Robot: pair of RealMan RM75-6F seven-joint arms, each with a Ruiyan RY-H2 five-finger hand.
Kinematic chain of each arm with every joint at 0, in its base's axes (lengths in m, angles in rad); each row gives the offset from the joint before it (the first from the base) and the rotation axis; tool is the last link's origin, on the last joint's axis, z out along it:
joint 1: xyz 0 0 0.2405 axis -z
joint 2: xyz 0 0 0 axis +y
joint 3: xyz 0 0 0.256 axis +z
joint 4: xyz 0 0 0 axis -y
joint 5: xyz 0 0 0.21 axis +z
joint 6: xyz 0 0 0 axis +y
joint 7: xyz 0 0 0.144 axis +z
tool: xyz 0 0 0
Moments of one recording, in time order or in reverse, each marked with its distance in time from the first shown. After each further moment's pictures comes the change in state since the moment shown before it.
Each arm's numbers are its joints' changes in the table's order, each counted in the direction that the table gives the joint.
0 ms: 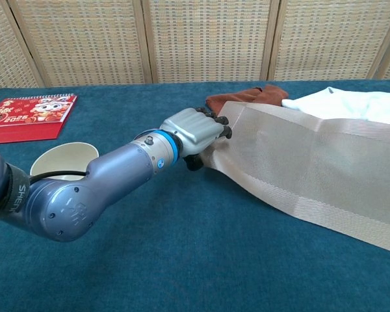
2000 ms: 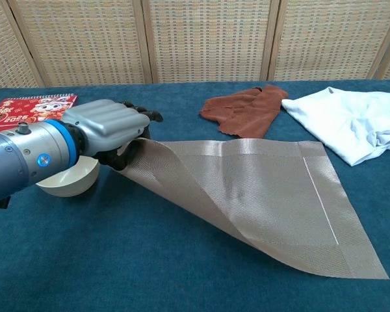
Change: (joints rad) left arm -0.276 0.476 0.092 0.979 -0.275 0.334 0.445; right arm 0.001 -0.005 -0.045 0.071 -0.089 0.055 -0.080
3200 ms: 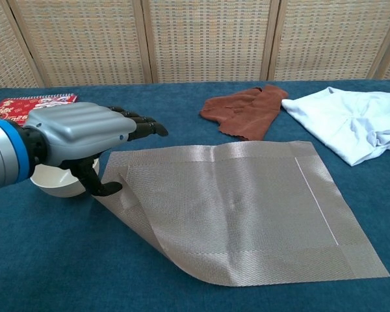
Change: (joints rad) left arm -0.017 0.150 0.117 0.257 0.072 0.067 -0.083; right arm 0.009 0.016 -0.017 0.047 -0.048 0.046 -0.009
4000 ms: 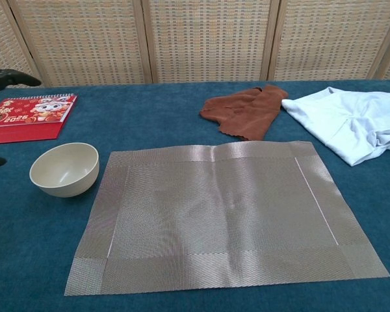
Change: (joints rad) left arm -0.357 0.209 0.152 -0.020 0.402 0.304 -0.364; right arm 0.007 0.008 -0.053 0.072 -0.078 0.031 -0.102
